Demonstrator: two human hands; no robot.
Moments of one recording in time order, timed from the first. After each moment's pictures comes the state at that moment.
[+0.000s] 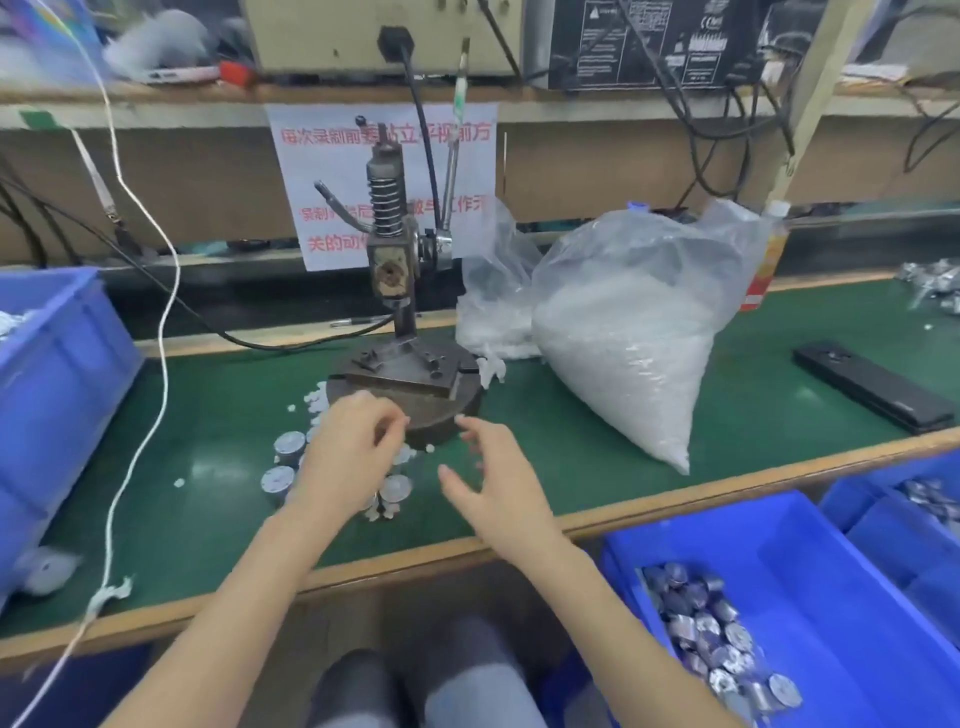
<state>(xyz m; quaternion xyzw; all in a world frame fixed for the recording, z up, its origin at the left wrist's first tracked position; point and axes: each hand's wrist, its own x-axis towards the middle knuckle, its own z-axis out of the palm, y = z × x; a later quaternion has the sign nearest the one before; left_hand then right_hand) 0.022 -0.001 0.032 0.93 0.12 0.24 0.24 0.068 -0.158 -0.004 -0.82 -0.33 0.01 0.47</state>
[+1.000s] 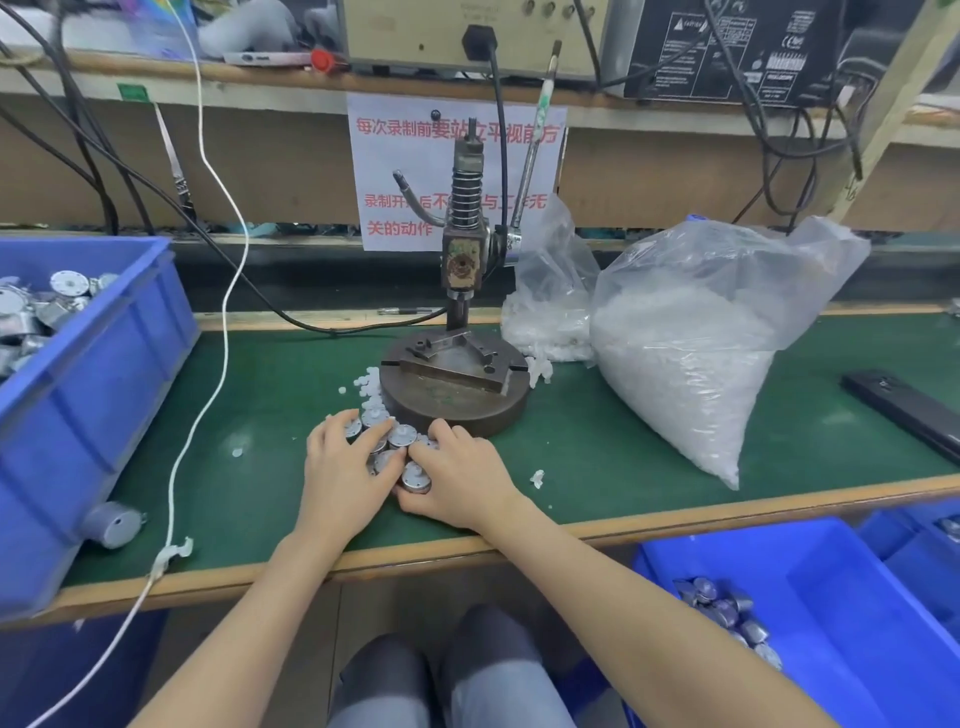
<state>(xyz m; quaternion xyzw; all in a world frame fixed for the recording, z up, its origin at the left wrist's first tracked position) -0.004 0.061 -0.049 0.91 0.24 0.26 0.24 0.066 -0.065 -0.027 -0.84 -0.48 -0.18 0.17</state>
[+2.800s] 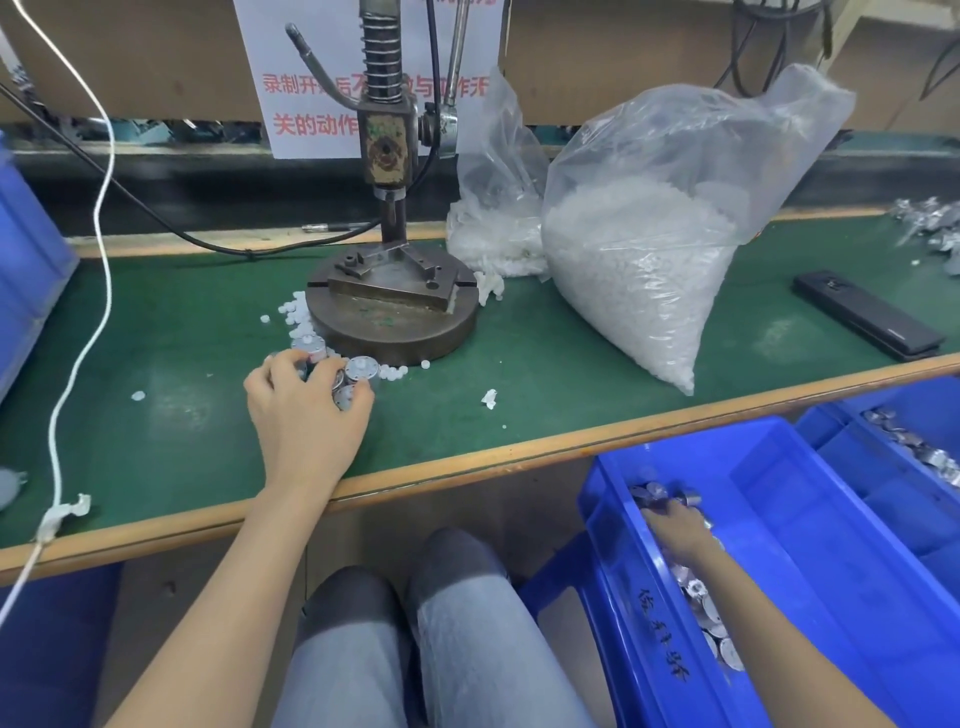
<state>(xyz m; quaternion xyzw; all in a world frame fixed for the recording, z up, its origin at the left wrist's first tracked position) 0.005 0.016 -0.045 0.89 0.28 0.32 0.18 0.121 -0.337 -0.155 -0.93 0.09 0.22 0.29</state>
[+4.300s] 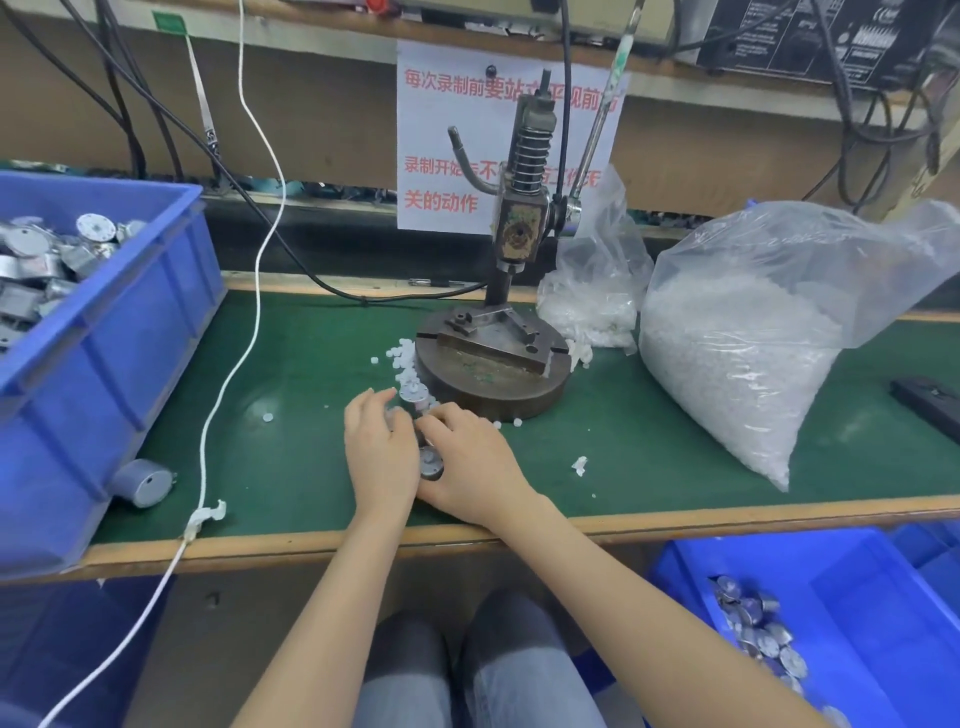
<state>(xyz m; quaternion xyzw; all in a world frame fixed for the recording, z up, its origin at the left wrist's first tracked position) 0.003 0.041 -0.039 0.73 0.35 0.36 0.47 0.054 -0.045 -0.030 -0.83 -0.52 -0.06 0.21</state>
